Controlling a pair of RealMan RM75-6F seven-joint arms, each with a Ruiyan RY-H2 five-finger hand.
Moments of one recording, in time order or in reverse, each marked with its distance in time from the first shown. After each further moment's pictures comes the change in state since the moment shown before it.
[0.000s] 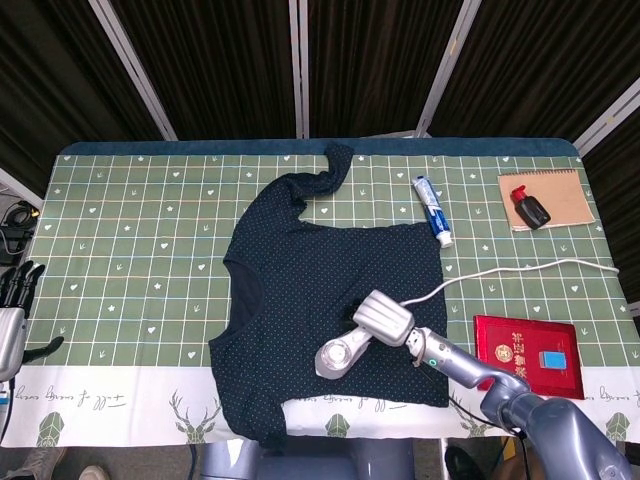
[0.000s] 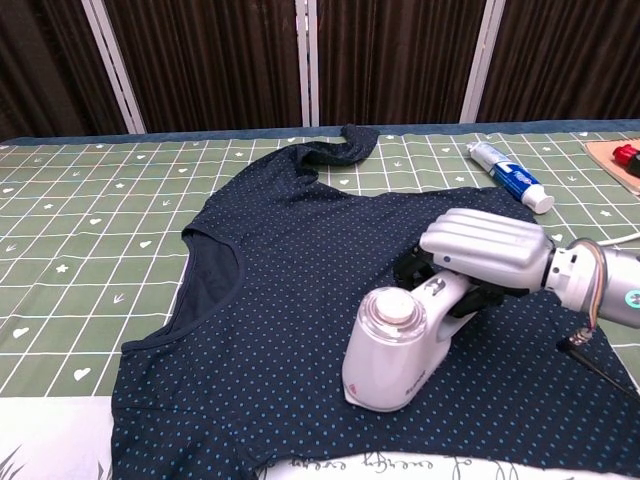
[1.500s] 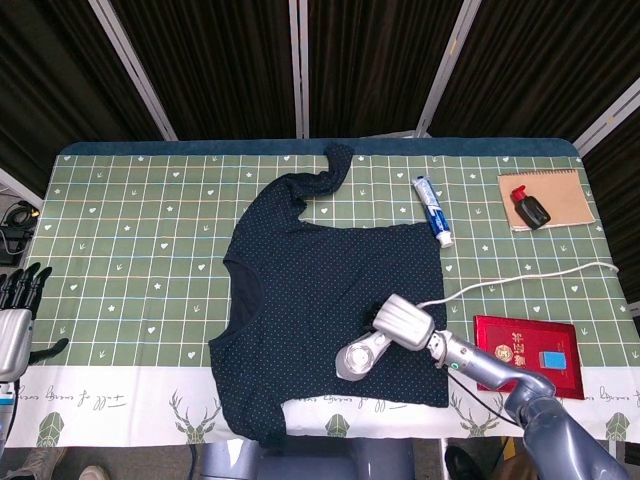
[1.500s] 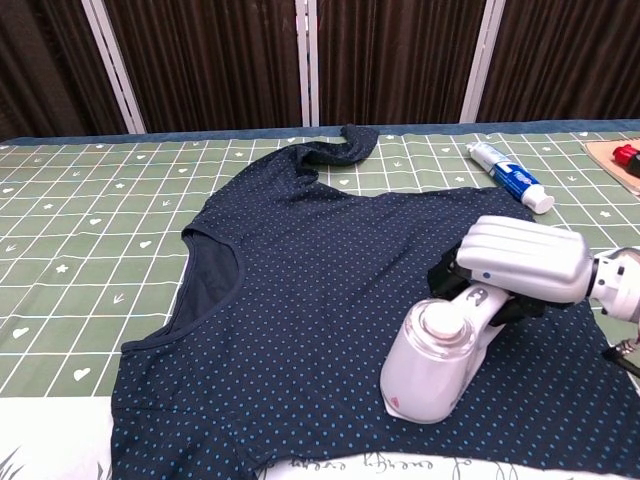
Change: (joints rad) left arm -0.005 -0.011 0.009 -0.001 0.004 -0.006 0.022; right arm -0.050 -0.038 -0.099 0.206 -0.044 0.138 0.053
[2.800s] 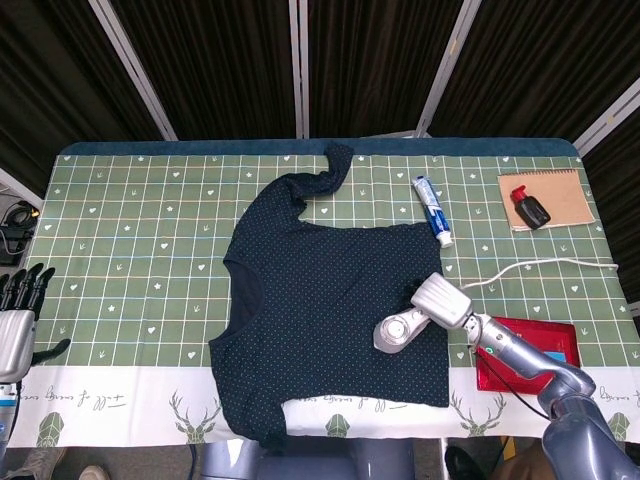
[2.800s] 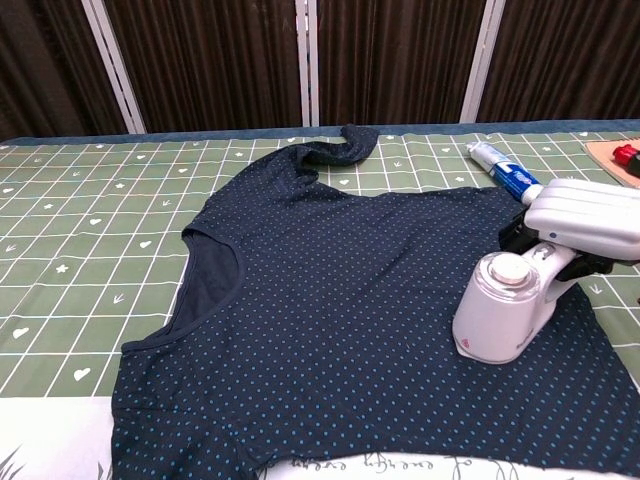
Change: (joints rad) left arm 0.001 -0.005 0.005 -0.004 0.012 0.008 0.014; right arm -0.048 0.065 0.004 0.145 0.048 -0.040 0.010
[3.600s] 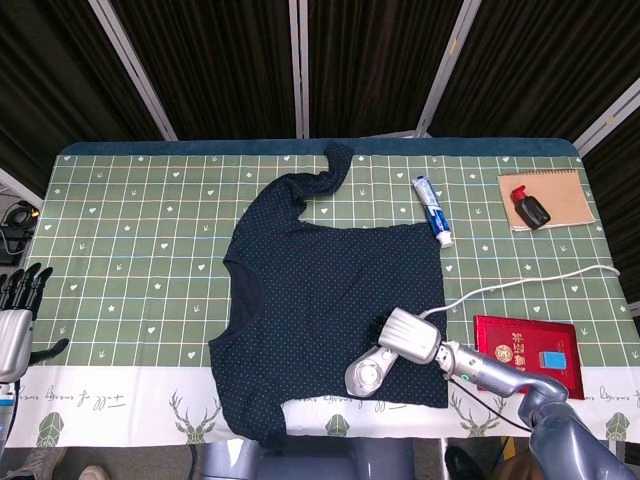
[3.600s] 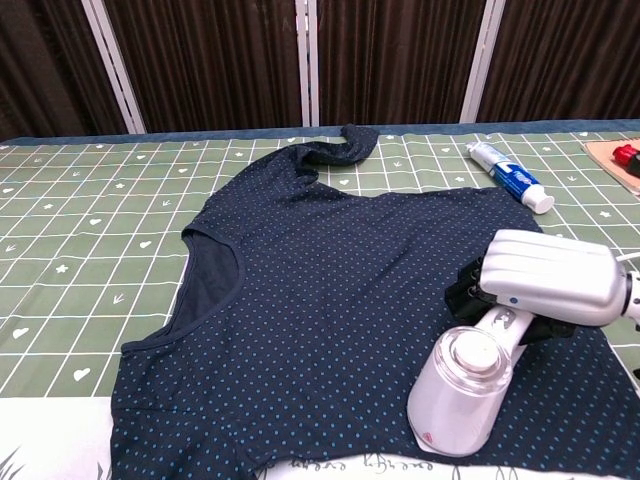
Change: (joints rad) left arm 0.000 0.005 -0.002 0.003 -0.005 -0.003 -0.011; right arm 0.014 -0.042 -0.062 -0.109 -0.083 0.116 -0.067
